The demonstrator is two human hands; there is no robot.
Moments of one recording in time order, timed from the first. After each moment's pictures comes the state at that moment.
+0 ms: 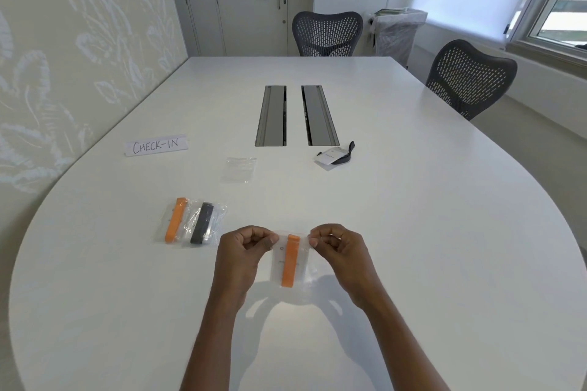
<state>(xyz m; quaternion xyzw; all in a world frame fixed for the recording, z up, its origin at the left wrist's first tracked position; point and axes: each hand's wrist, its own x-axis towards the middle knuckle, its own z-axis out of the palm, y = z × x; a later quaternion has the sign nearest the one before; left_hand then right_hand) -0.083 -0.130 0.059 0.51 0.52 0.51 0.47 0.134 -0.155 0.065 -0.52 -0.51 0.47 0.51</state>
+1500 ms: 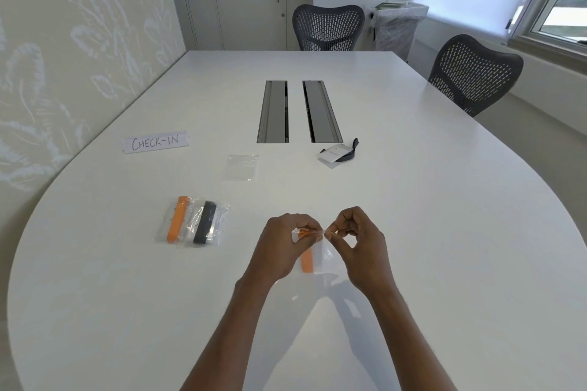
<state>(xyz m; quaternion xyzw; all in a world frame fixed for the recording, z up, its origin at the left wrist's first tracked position) -0.045 -0.106 0.080 0.74 0.46 0.35 0.33 0.137 -0.153 0.082 -0.56 -0.58 0.28 0.53</state>
